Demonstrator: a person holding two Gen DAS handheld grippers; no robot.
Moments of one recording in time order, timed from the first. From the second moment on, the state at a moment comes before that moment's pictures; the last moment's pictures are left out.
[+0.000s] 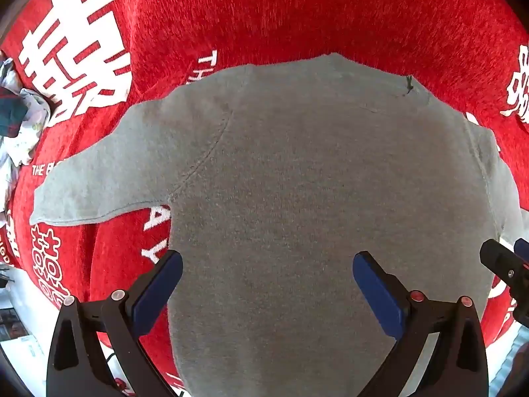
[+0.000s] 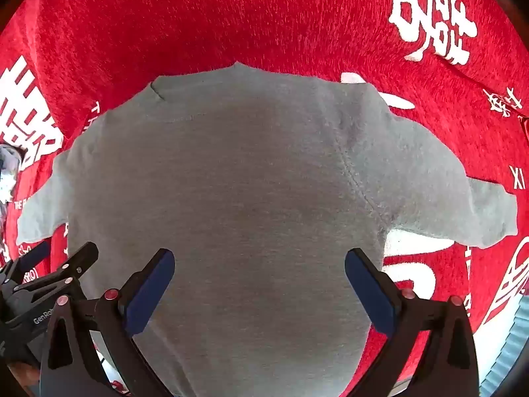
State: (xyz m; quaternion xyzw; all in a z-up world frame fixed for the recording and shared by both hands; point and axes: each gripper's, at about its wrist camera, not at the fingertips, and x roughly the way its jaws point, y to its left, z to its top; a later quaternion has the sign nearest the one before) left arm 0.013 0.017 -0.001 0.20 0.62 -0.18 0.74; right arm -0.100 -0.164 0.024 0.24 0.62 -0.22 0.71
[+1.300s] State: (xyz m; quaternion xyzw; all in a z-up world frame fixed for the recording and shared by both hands) left arm 0.001 0.013 0.032 0.18 0.59 -0.19 0.76; right arm -0.110 -0.166 0.043 0.22 0.60 -0.25 0.73
